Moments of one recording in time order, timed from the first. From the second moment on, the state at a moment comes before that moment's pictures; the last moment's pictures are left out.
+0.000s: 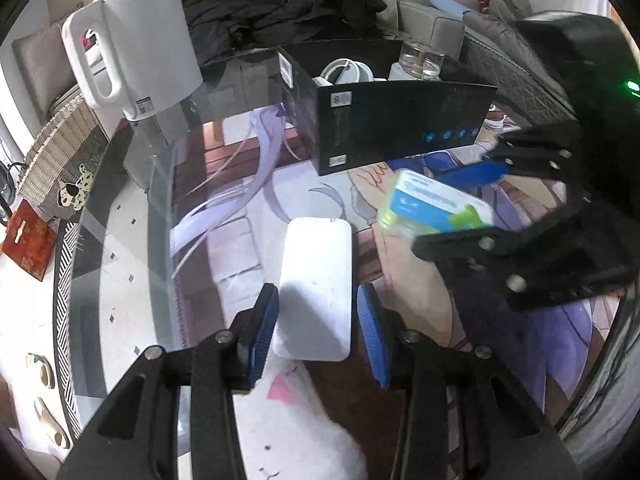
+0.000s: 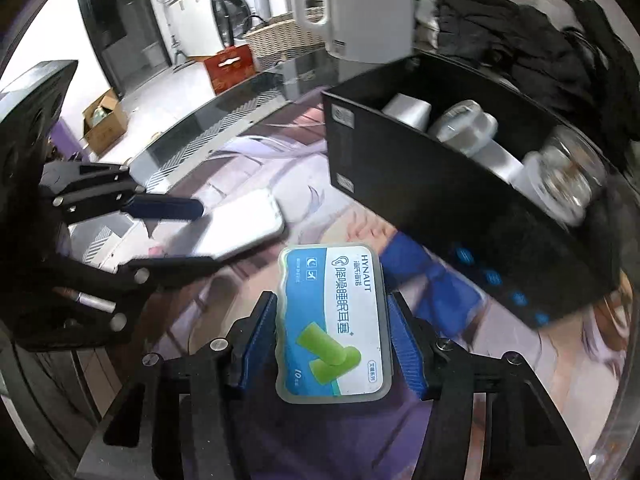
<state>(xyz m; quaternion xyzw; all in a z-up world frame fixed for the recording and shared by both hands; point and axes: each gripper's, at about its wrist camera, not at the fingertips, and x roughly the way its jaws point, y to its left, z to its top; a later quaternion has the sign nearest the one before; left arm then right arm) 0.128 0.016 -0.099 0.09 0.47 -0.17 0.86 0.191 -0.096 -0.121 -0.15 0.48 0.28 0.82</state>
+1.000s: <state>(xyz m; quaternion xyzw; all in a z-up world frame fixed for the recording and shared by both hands) 0.118 -0.077 -0.103 0.10 0.47 -0.11 0.87 0.144 -0.192 -0.131 -0.10 0.49 0.18 0.85</state>
